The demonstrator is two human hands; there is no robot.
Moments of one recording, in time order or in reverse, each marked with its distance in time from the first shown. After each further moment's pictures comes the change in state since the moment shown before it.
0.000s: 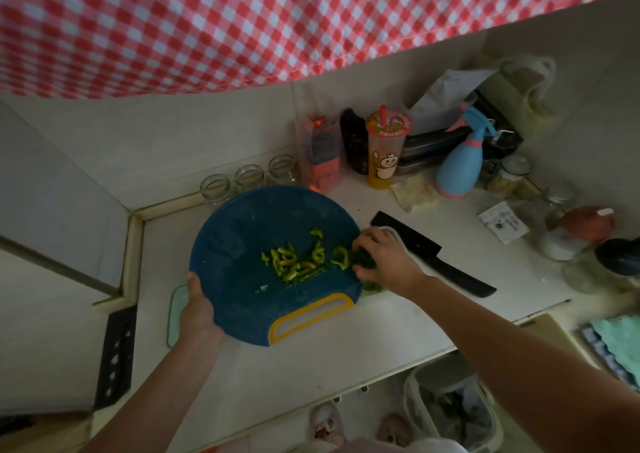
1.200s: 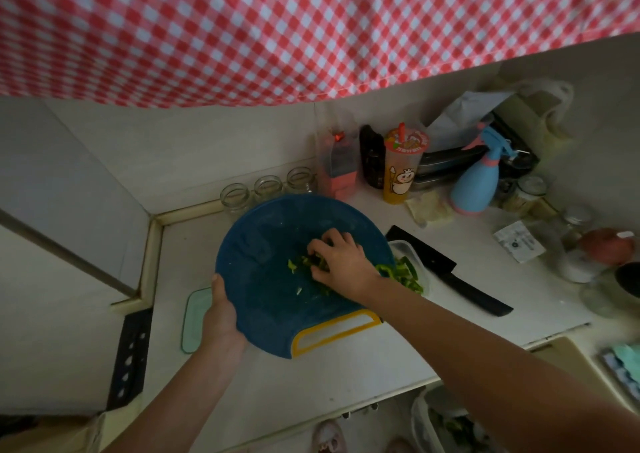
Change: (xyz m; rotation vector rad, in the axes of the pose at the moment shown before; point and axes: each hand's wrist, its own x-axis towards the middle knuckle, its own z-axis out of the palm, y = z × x) left_hand -0.013 -0.003 0.007 -0.029 -0.057 0.015; right_hand 0.037 -0.102 0.002 -0.046 -0.080 -0.082
